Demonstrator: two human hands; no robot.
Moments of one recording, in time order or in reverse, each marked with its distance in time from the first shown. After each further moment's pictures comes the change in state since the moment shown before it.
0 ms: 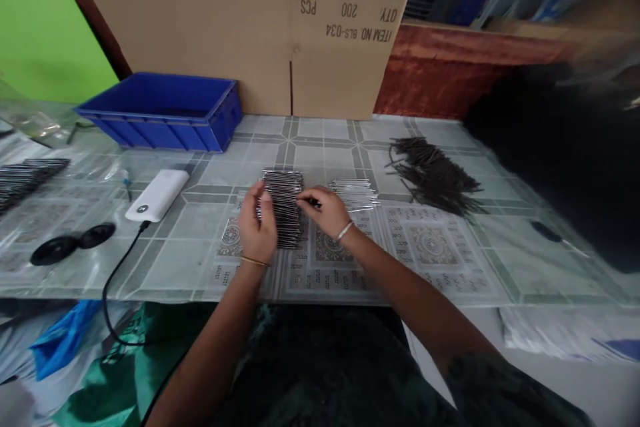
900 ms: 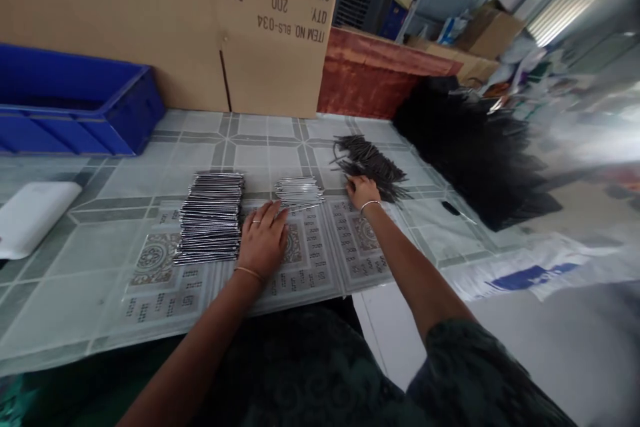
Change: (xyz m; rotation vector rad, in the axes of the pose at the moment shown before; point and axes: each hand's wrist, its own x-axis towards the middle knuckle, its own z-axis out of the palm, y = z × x) left_hand -0.045 0.026 0.071 0.506 -0.623 0.373; right_hand -0.067 0.171 -0.156 -0.699 0.151 0.526
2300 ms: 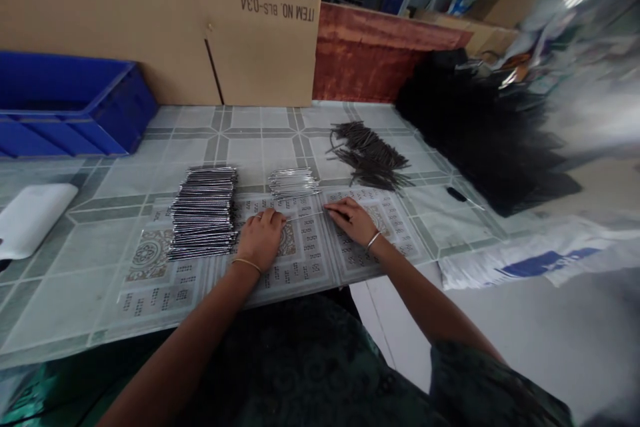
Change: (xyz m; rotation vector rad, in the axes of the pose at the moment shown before) left_hand 0.004 0.002 0.018 0.296 -0.299 0.029; right_hand -0.097 -0.018 -0.009 0.587 -0.150 -0.288
